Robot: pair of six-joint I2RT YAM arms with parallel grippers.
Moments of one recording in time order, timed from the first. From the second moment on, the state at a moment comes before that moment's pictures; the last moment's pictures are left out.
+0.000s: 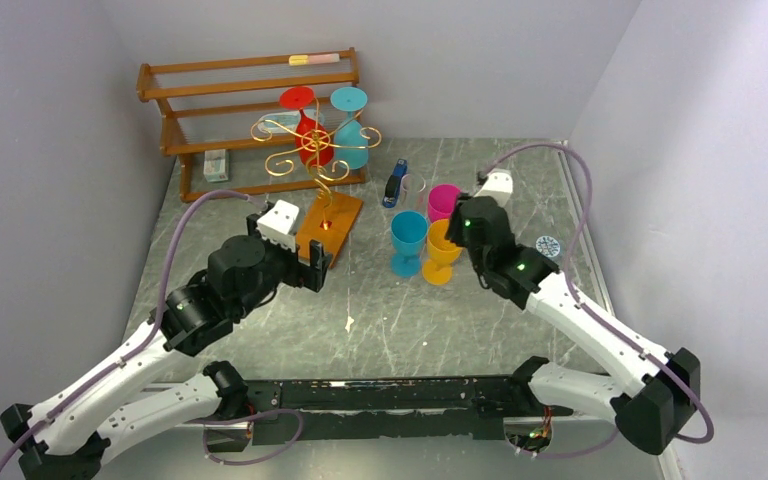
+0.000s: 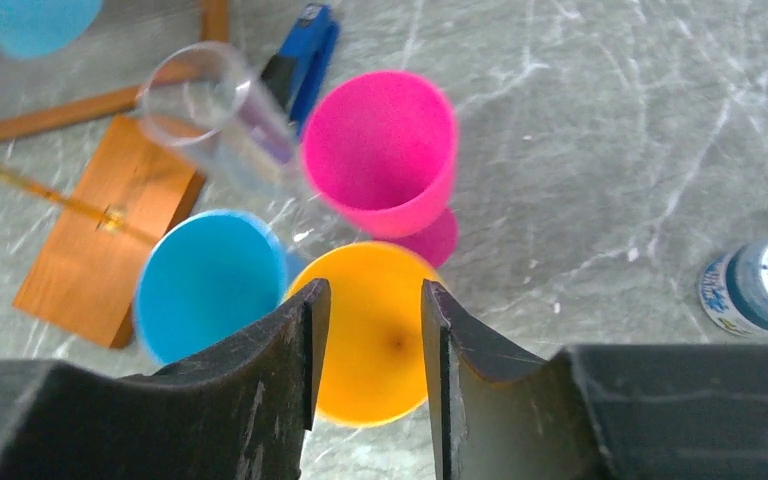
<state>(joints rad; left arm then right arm) -0.85 0.75 0.88 -0.42 -0.33 -0.18 0.70 1.07 0.91 -0.29 0.60 0.41</state>
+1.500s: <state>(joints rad) -0.85 0.74 0.92 -0.50 -0.37 -0.15 0.49 1.23 1.08 -0.49 0.30 0.34</state>
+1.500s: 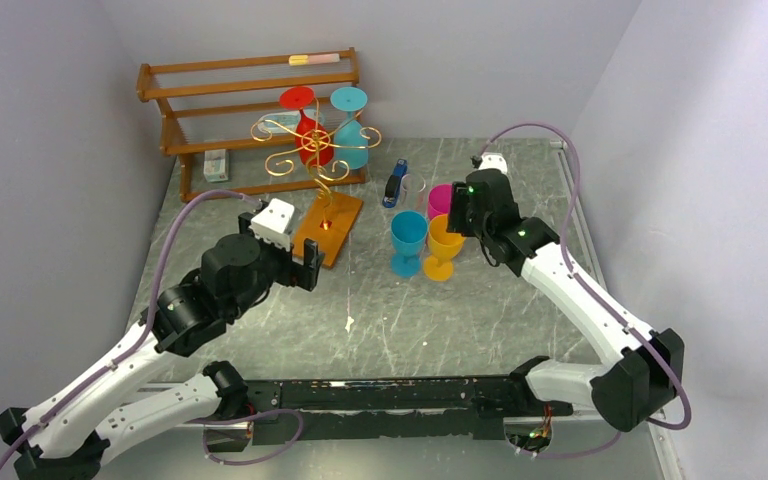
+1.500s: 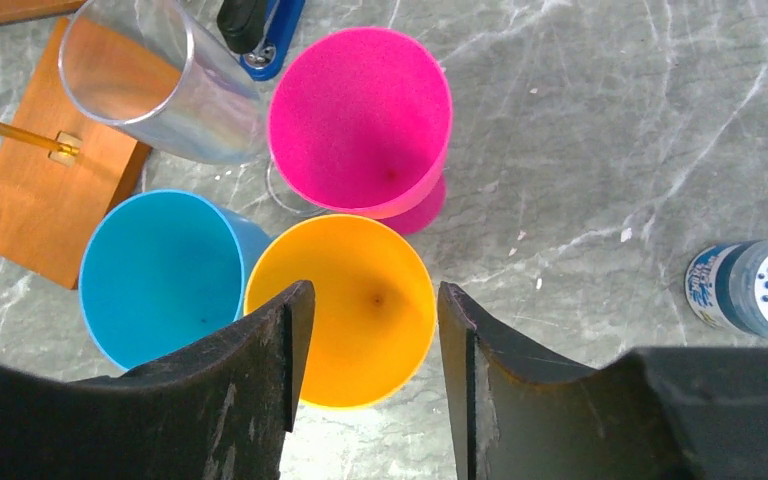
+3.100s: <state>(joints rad) -0.85 0.87 1.18 -0.58 -0.43 -0.15 0.46 1.26 1.11 -0.53 0.36 0.30</state>
